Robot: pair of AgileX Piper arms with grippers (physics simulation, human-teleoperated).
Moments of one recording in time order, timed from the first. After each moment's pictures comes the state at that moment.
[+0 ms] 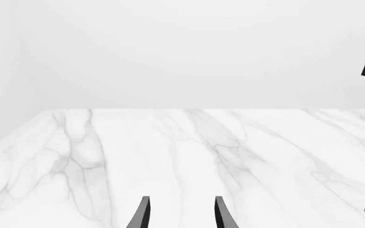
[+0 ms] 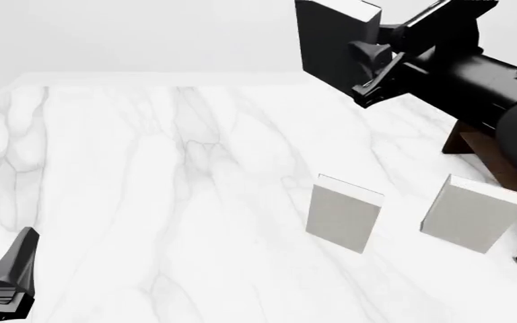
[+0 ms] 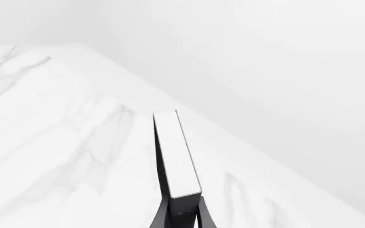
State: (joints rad) left arm 0.00 0.00 0.00 0.00 0.00; right arm 0.42 1.19 -0.97 -0.07 -0.37
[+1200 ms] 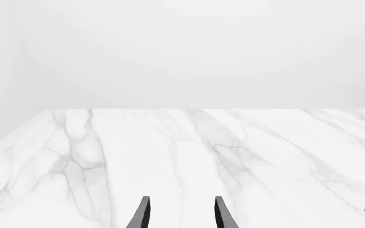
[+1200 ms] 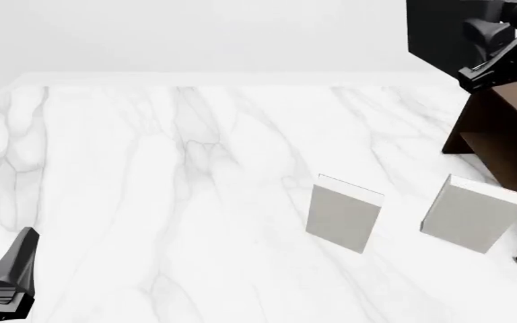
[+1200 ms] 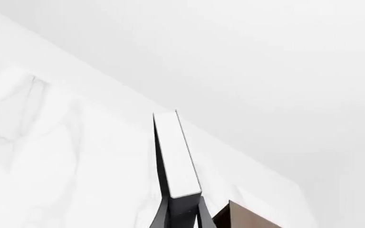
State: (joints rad) left arm 0.00 0.00 0.00 0.00 0.00; right arm 0.13 0.99 -0.97 0.11 -0.52
